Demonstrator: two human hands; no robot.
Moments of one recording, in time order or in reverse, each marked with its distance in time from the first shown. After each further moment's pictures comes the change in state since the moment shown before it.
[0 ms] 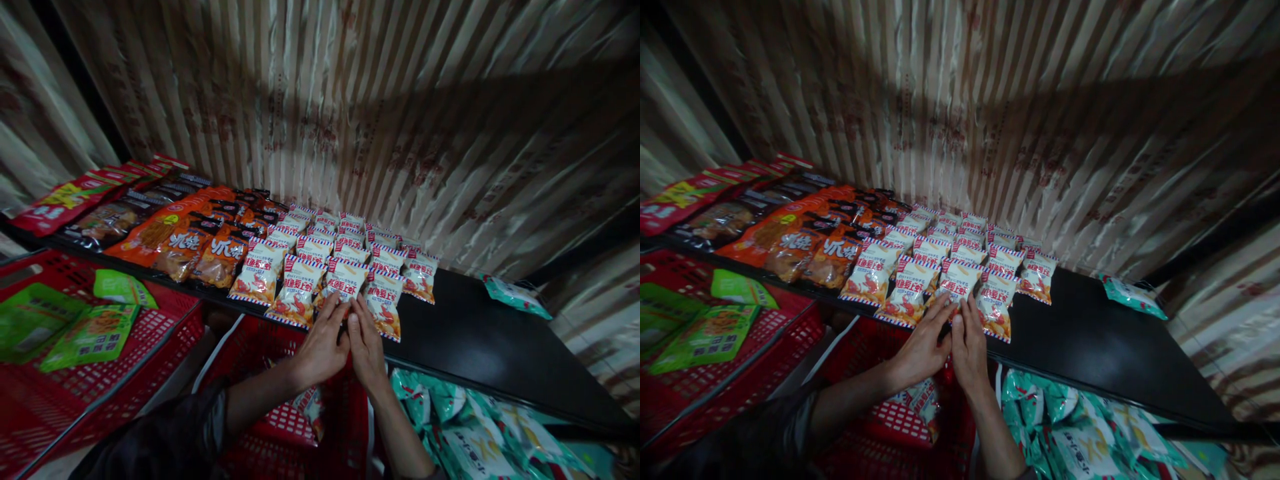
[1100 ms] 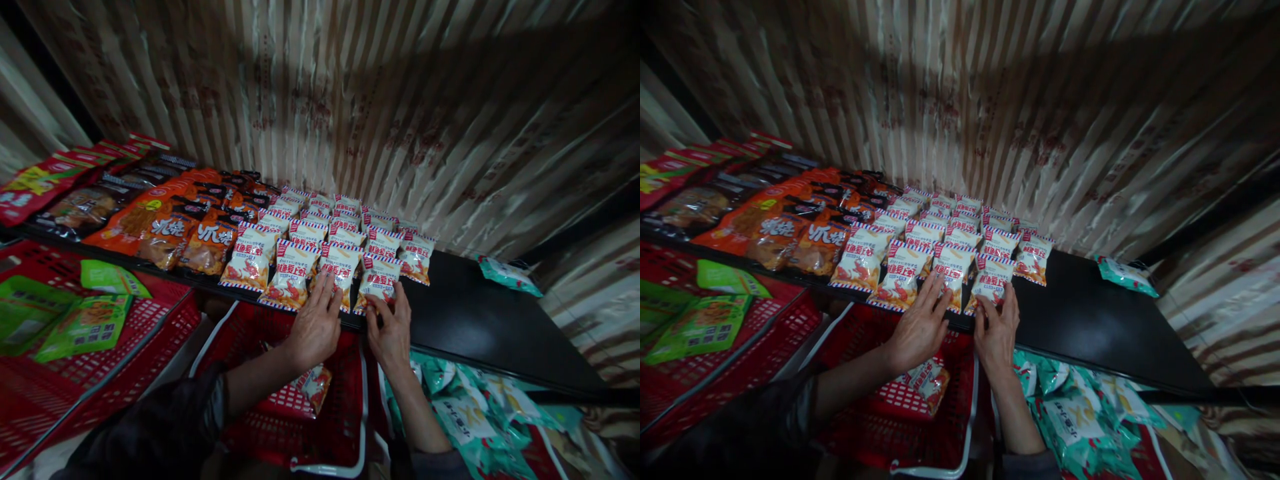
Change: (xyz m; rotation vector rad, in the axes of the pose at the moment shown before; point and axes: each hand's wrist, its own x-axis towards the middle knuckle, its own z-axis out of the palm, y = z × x) left_hand -0.003 -0.020 0.011 0.473 0.128 0.321; right_hand 0.002 0.038 -0.044 -0.582 0.274 -0.380
